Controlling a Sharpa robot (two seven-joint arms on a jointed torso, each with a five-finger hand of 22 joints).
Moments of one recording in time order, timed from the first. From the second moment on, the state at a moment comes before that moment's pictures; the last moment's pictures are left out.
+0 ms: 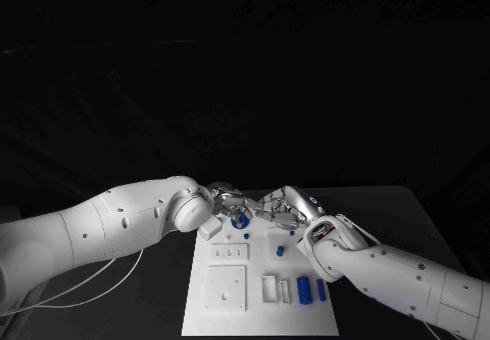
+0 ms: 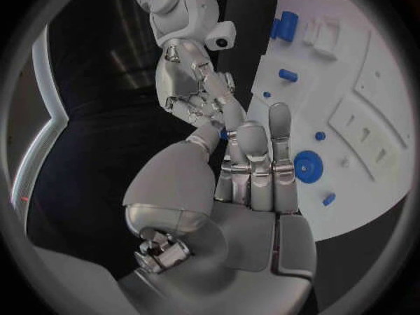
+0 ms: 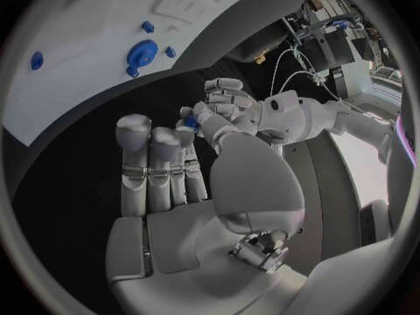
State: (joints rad) left arm 1.35 -0.53 -0.15 1.21 -0.31 -0.05 -0.26; left_hand 1.19 0.07 0.27 -0.15 0.05 1.19 0.07 0.06 0.13 1.47 -0.06 0.38 0.24 1.38 -0.12 1.12 0.48 0.05 1.14 -0.13 0.73 0.91; right arm 0.96 -0.60 0.16 1.37 -1.42 -0.63 -0.04; right_hand 1.25 -0.03 0.41 -0.12 0.05 1.21 0.05 0.05 0.12 1.24 -0.04 0.89 0.98 1.43 -0.09 0.94 1.05 0.08 1.46 -0.11 0.68 1.31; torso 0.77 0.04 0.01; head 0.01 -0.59
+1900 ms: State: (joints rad) left arm 1.34 -0.56 -0.15 1.22 -0.36 -0.03 -0.24; left_hand 1.19 0.07 0.01 -0.04 0.09 1.21 0.05 0.07 0.12 1.47 -0.05 0.35 0.23 1.38 -0.11 1.10 0.45 0.05 1.15 -0.12 0.69 0.92; right arm 0.95 -0.62 0.16 1.35 -1.43 -0.55 0.00; right_hand 1.18 -0.04 0.51 -0.14 0.05 1.21 0.05 0.06 0.07 1.24 -0.04 0.88 1.00 1.43 -0.09 0.93 1.07 0.08 1.47 -0.11 0.69 1.31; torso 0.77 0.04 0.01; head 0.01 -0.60
